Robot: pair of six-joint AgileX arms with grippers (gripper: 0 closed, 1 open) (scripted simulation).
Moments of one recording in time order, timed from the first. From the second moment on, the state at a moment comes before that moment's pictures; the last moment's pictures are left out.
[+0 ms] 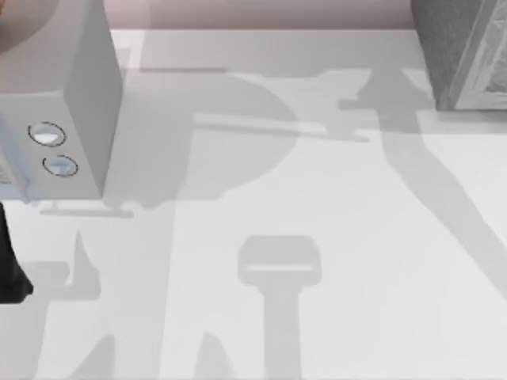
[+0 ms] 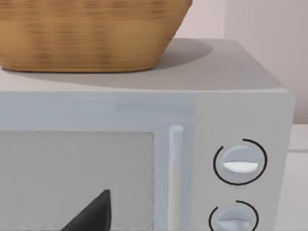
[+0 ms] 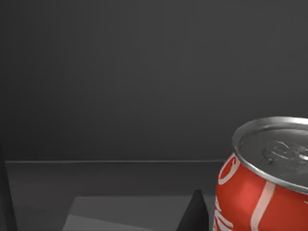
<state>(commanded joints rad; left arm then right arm) 0.00 0.00 0.00 0.00 0.00 0.00 0.53 1.42 1.97 -0.54 0.55 0.01</state>
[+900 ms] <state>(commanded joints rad) 0.00 0.00 0.00 0.00 0.00 0.00 0.45 1.11 1.58 -0.46 0.47 0.01</state>
